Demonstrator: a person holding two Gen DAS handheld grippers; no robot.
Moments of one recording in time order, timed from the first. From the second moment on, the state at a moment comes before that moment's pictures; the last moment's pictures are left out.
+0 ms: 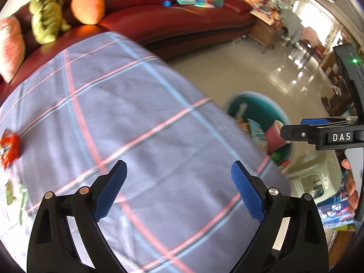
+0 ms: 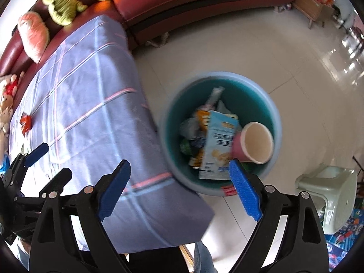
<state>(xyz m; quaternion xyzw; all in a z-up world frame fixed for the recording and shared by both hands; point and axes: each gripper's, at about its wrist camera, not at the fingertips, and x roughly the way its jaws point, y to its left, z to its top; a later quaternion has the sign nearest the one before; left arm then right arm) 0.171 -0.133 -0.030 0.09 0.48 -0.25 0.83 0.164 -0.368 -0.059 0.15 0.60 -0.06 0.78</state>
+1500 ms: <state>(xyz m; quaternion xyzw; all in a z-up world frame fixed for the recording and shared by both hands) 0.266 0.252 -0.054 -0.12 0.48 0.03 0.87 0.391 0.073 -0.059 -0.08 0.64 0.19 0.74</state>
